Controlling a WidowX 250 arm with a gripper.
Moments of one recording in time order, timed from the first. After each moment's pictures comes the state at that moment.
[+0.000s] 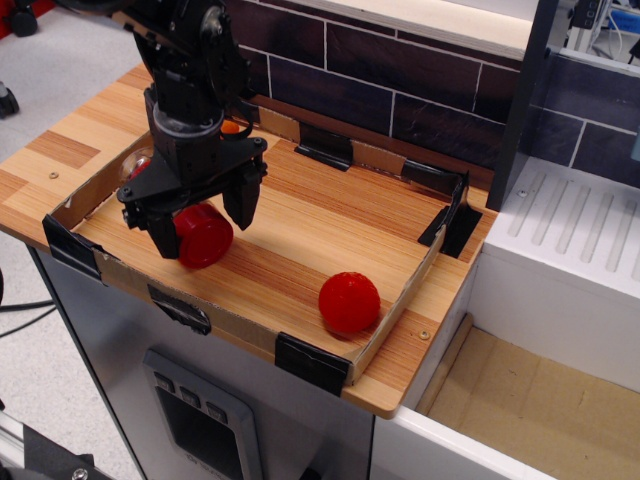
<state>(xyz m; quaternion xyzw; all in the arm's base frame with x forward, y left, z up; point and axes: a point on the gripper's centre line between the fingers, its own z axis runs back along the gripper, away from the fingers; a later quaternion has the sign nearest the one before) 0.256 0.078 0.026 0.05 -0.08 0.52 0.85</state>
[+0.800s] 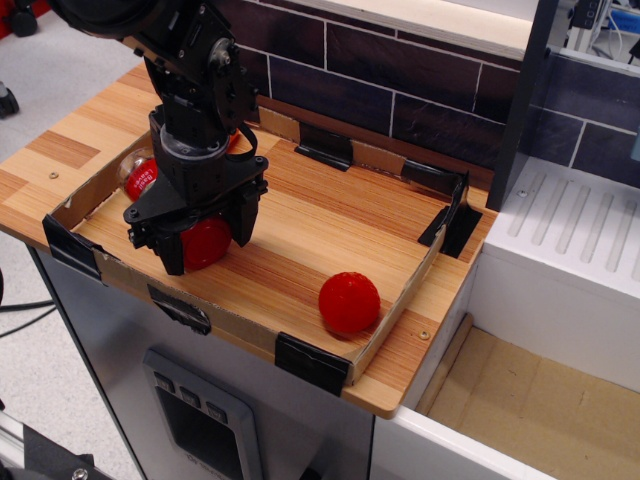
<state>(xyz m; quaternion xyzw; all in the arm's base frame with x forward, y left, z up) 0.253 0.077 0.013 0.05 -0.08 0.54 0.84</state>
